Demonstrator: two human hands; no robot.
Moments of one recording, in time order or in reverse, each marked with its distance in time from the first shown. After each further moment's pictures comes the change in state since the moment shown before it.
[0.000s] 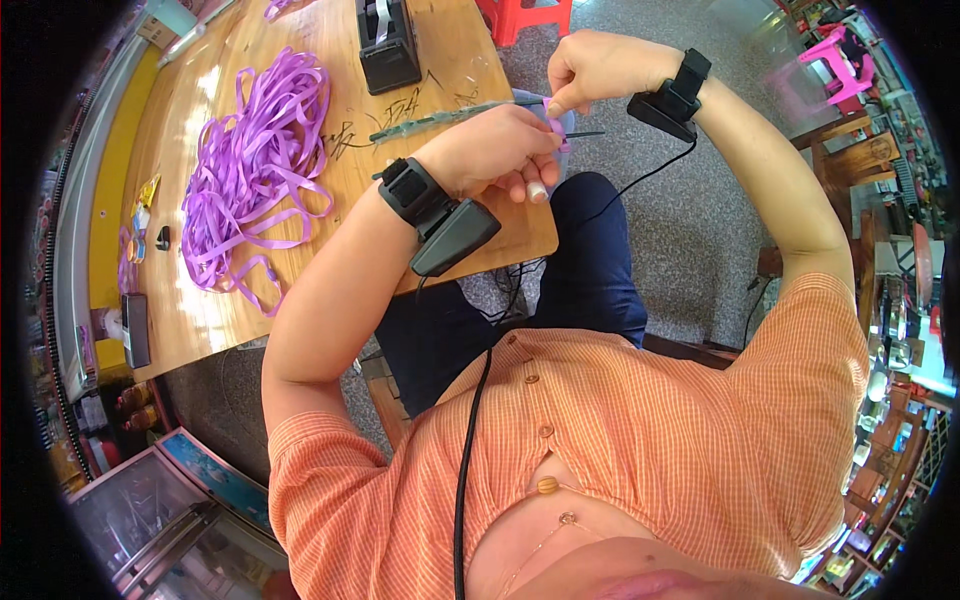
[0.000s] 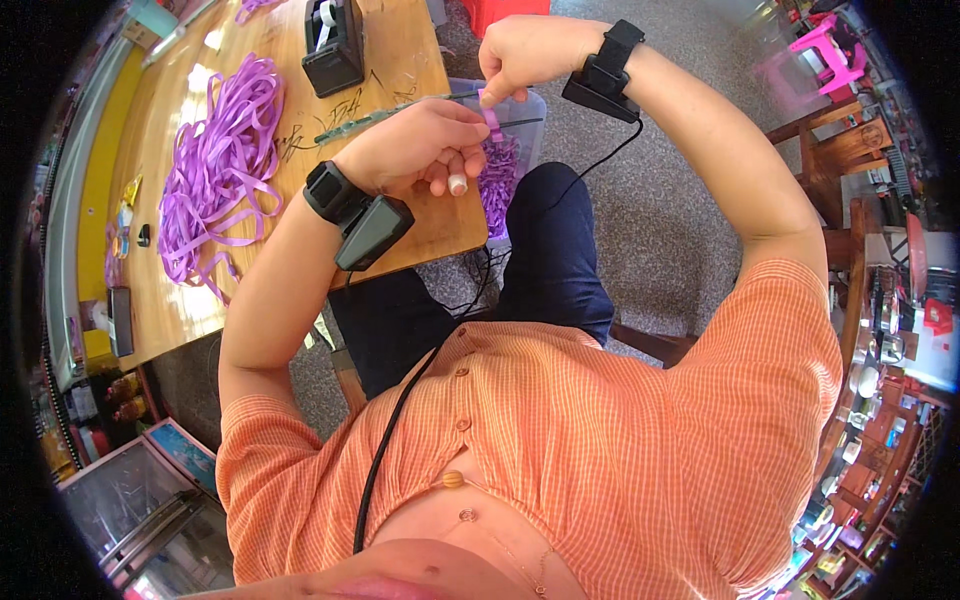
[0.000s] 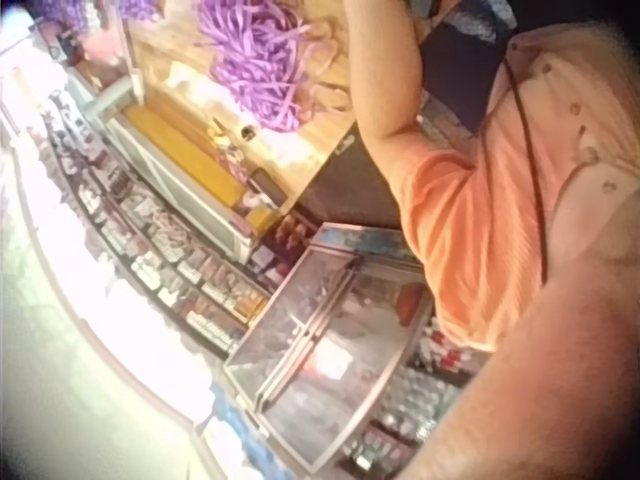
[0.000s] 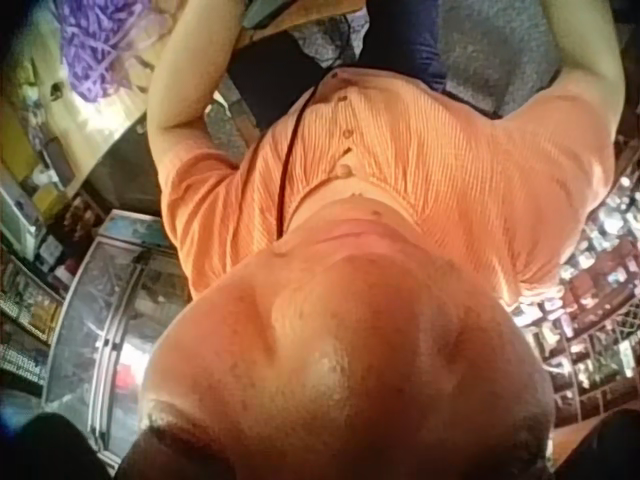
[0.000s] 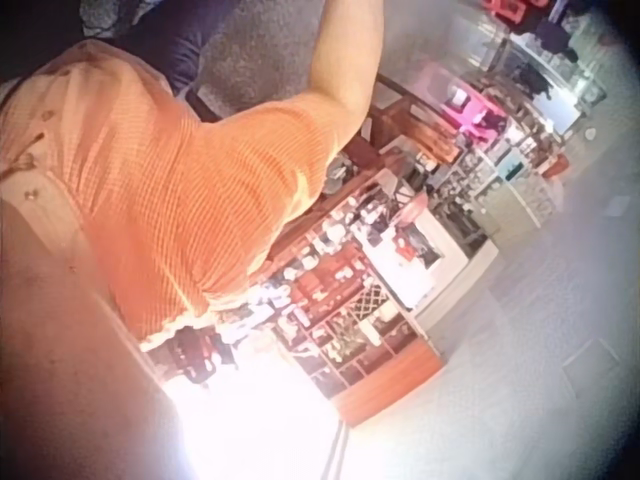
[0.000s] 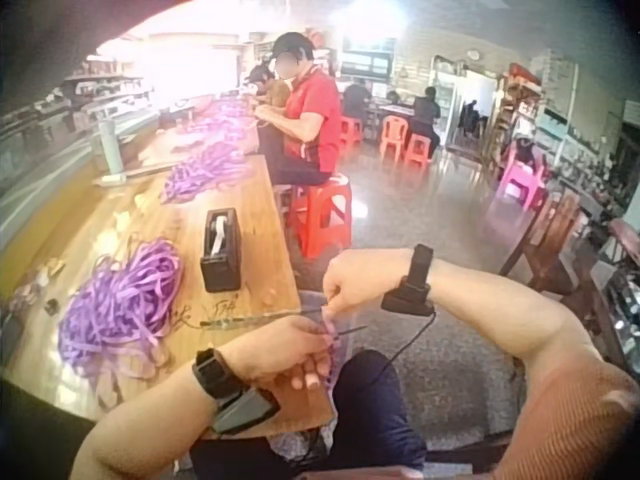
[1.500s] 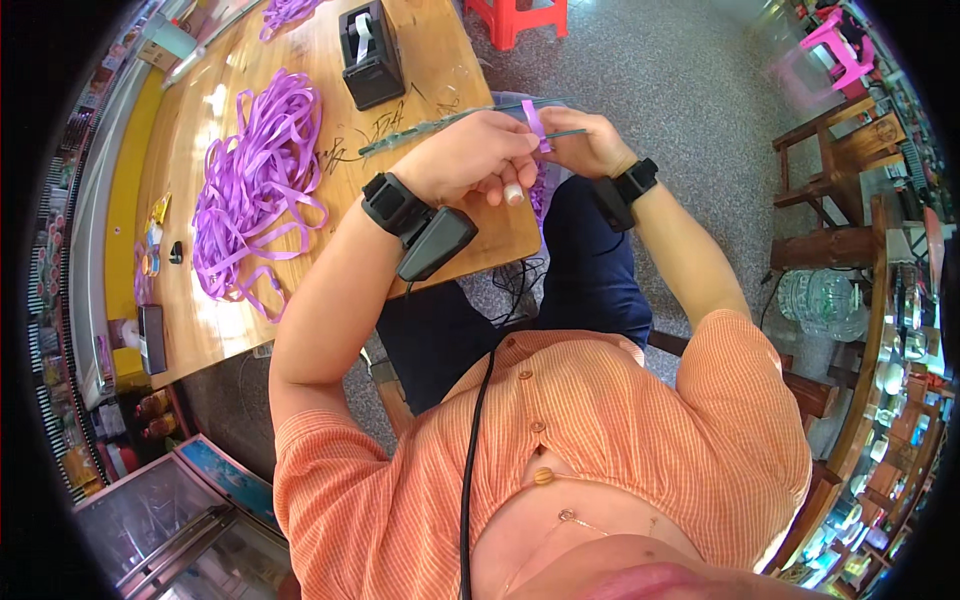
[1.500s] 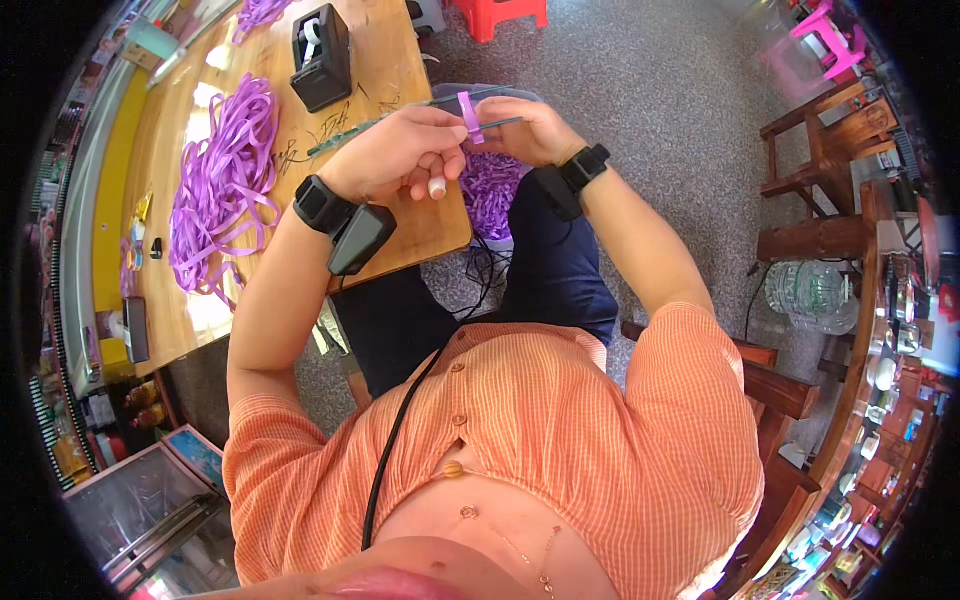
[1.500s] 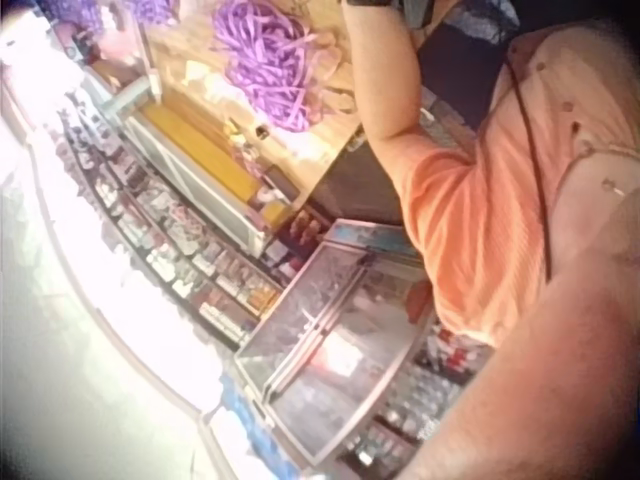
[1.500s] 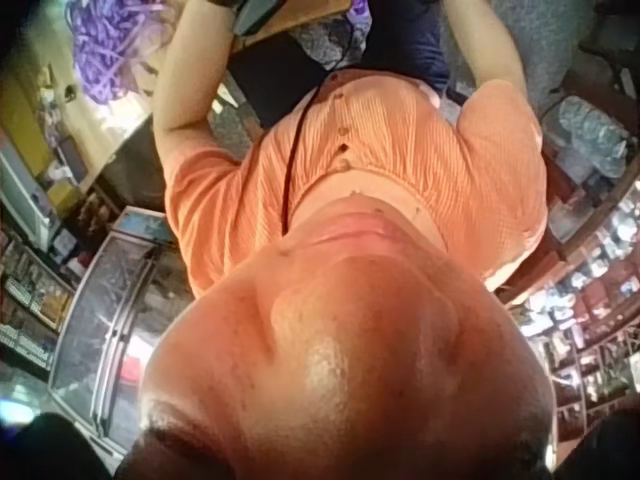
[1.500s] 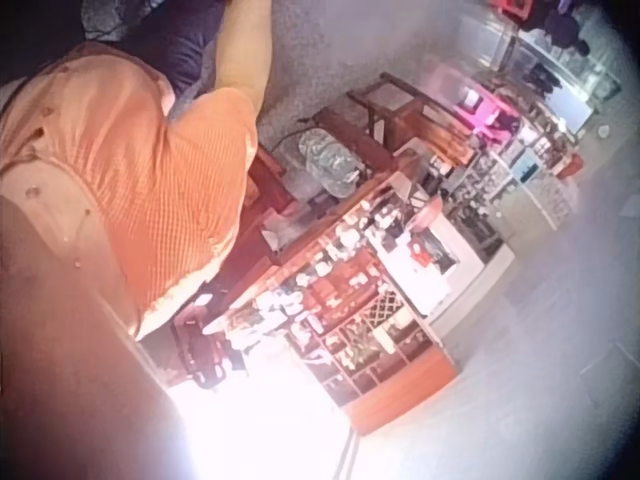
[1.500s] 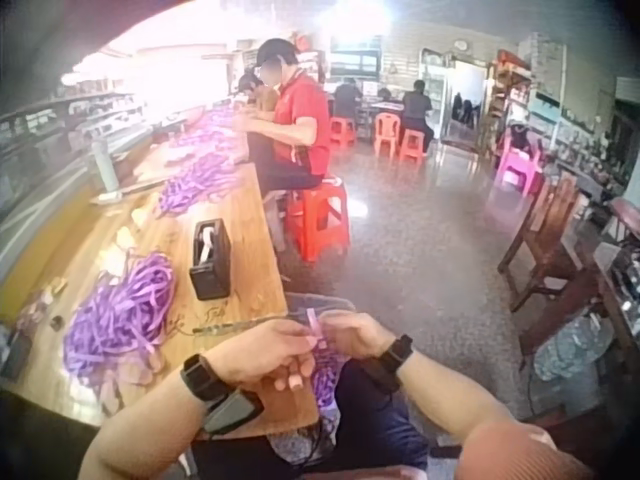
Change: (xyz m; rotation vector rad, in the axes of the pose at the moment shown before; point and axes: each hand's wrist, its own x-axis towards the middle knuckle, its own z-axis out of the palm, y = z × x) left_hand 0.002 -0.001 0.000 0.030 0.006 0.014; right_hand 0.011 0.076 0.160 1.792 0.258 -0.294
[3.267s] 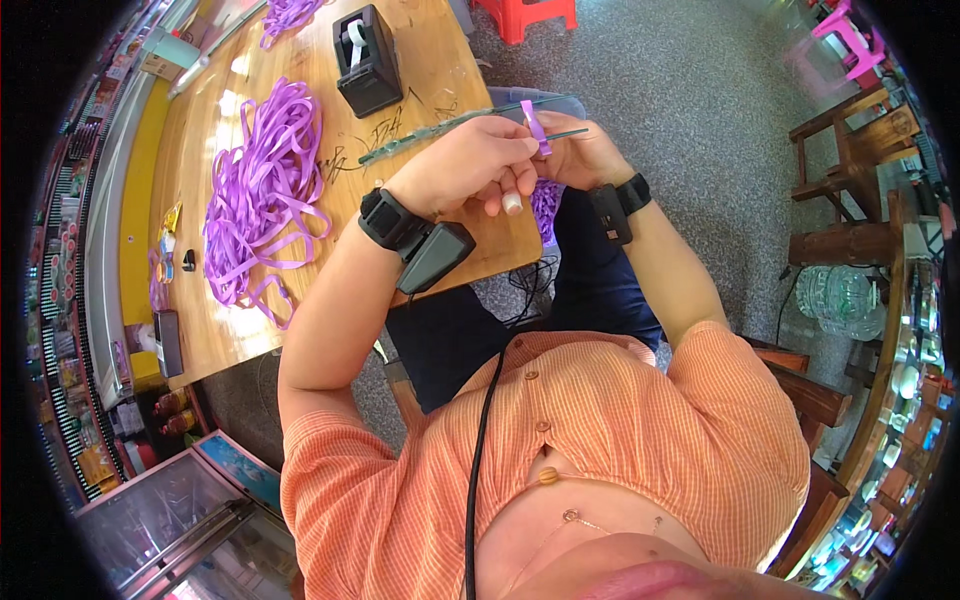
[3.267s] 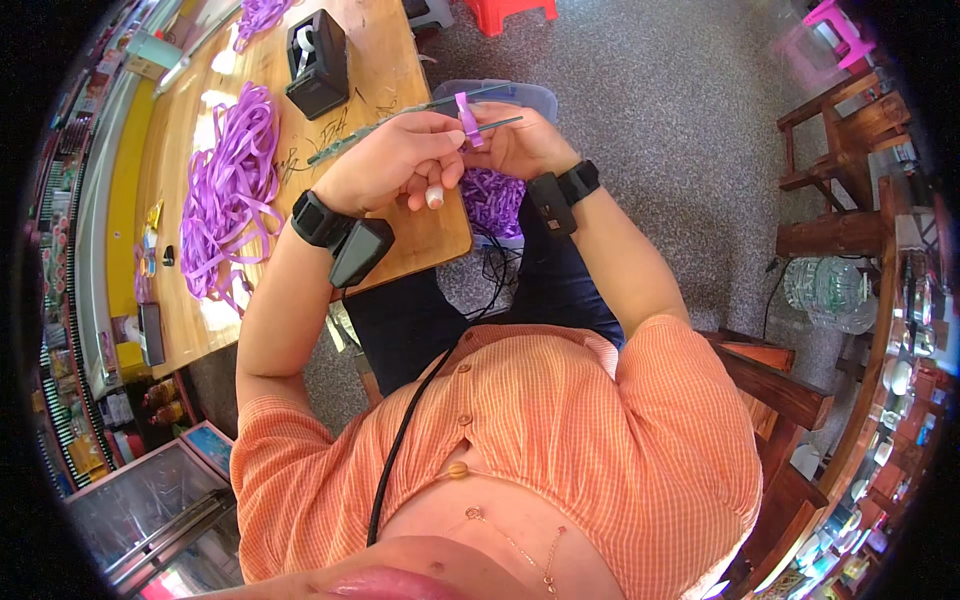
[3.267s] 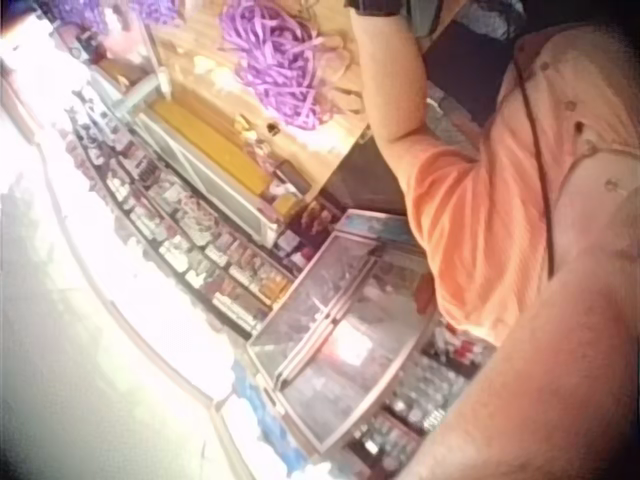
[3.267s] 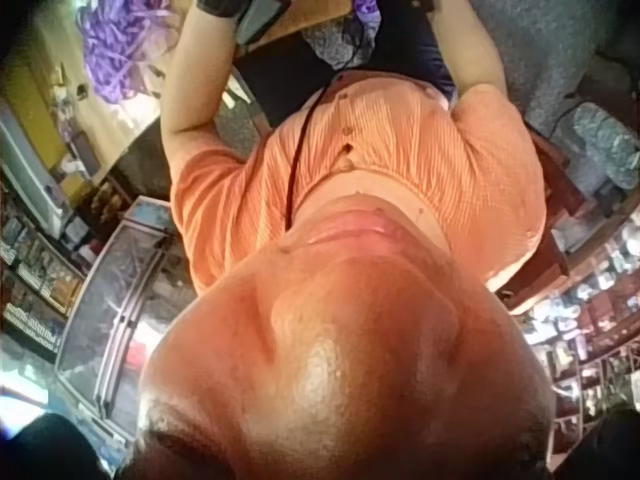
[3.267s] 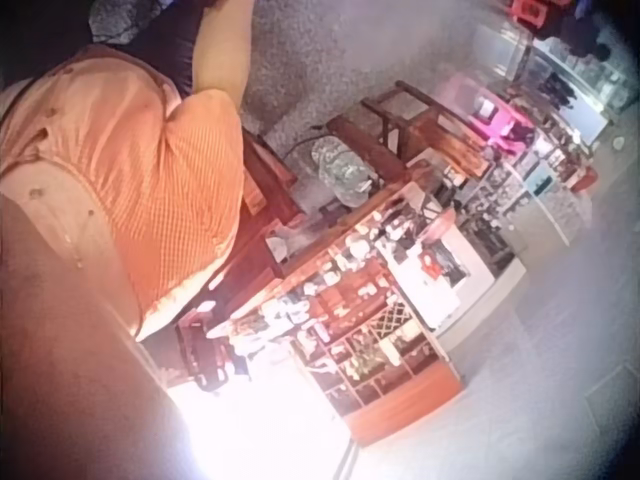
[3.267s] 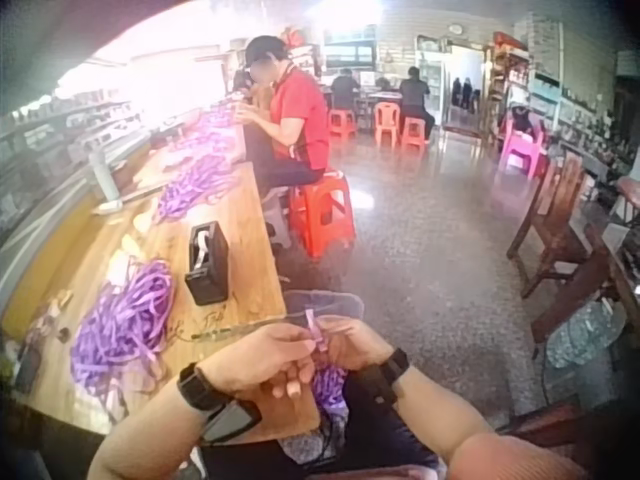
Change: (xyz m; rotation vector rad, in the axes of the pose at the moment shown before) left_hand -0.005 0.009 0.007 0.022 0.020 -0.044; right_hand 0.004 0.020 0.019 0.229 0.043 0.029
